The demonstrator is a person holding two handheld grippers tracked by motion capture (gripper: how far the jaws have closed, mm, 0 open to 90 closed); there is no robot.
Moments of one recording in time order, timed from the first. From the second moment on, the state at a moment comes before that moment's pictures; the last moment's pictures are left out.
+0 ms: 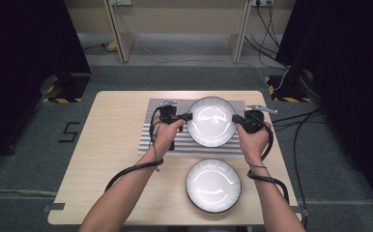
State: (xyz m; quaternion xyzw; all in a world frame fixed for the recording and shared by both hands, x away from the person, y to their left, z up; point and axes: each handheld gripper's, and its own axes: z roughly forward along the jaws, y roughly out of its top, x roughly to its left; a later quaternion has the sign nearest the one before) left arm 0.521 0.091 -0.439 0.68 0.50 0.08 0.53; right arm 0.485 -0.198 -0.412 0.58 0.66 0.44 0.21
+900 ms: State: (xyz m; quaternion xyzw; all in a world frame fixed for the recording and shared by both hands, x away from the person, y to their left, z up) left arm 0.529 0.087 -0.449 0.68 0.51 0.08 0.52; right arm 0.494 -0.198 -0.419 0.58 0.66 0.43 0.21
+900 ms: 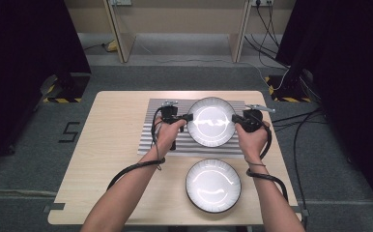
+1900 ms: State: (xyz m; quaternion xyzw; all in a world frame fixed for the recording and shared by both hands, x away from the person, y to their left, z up) left arm 0.539 0.093 -0.458 0.68 0.52 0.08 0.51; right arm 0.508 -0.191 -0.428 0.58 0.66 0.42 0.20
